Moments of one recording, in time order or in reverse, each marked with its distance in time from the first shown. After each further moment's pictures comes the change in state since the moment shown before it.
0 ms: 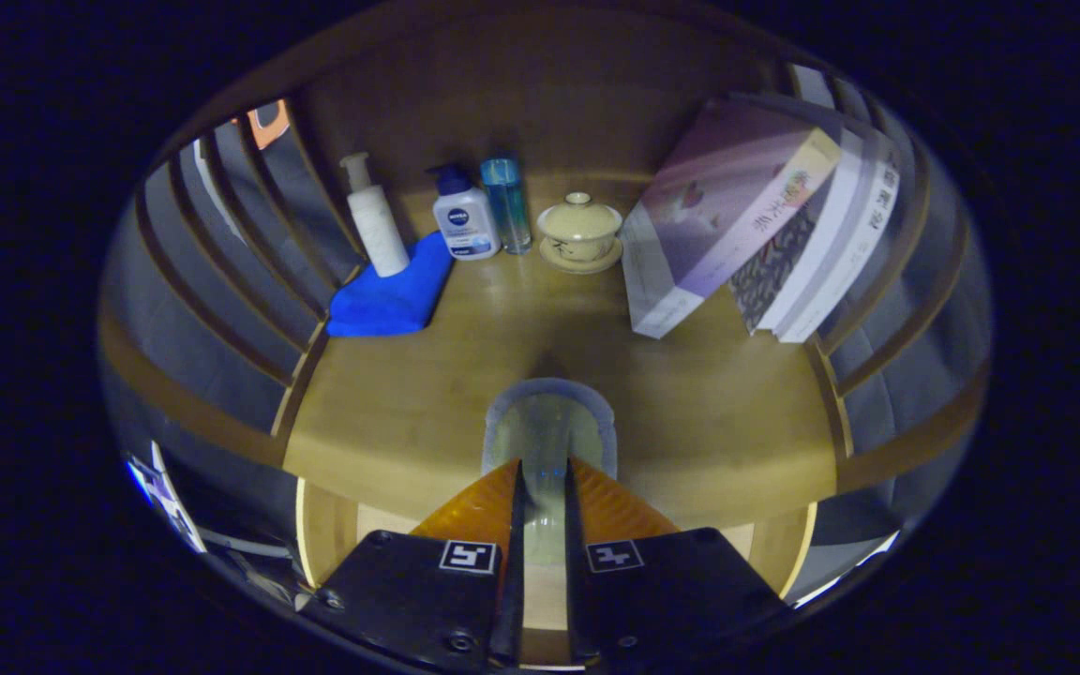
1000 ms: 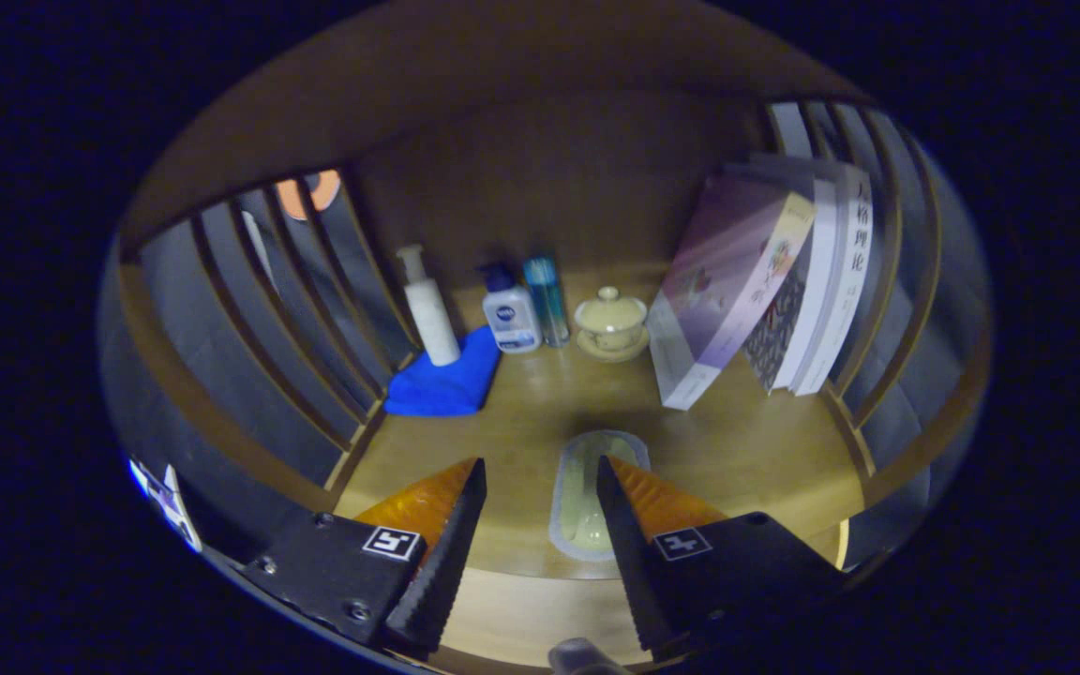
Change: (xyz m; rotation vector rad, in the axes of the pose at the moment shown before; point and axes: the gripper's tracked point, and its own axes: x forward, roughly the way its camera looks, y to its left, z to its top) arm -0.056 0.033 0.023 0.009 -0.407 0.122
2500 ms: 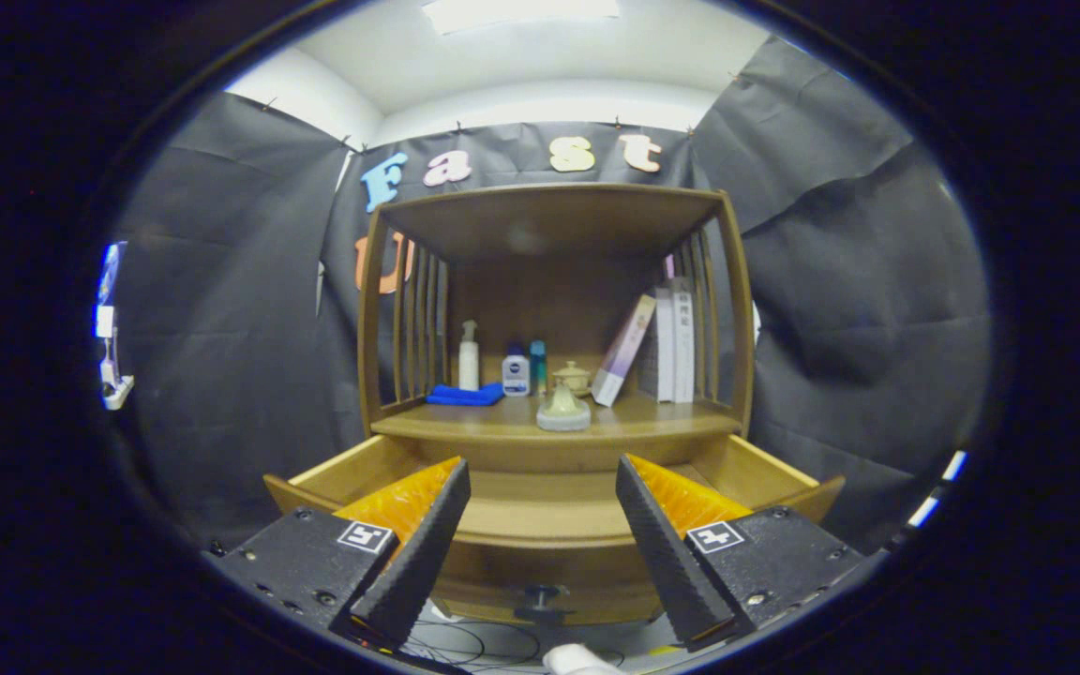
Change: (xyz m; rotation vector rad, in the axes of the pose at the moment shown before) arm -0.178 -0.023 -0.246 -0.114 -0.577 -0.088
